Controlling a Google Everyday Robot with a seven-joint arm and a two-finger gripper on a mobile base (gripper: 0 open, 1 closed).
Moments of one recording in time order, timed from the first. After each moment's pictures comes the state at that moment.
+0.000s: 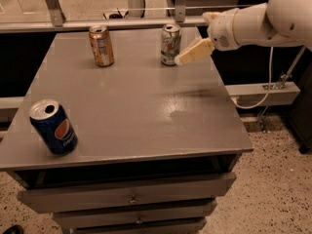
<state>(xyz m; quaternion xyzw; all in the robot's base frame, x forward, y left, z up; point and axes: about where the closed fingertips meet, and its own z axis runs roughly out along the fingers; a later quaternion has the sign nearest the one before) 0.697 -0.124 0.939 -0.47 0.71 0.13 0.51</state>
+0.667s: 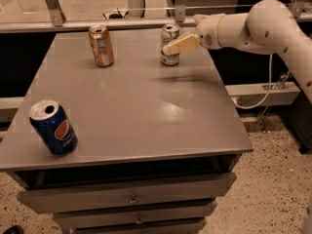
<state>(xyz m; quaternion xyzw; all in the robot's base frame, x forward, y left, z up) 0.762 -0.101 0.924 -0.40 0.70 0.20 0.55</state>
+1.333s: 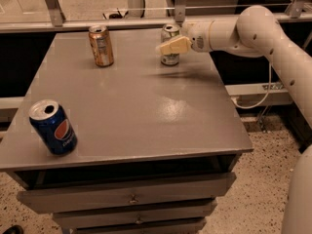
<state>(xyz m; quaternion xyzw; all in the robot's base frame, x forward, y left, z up) 0.774 -0.075 0.904 -0.38 0.71 0.26 0.53</state>
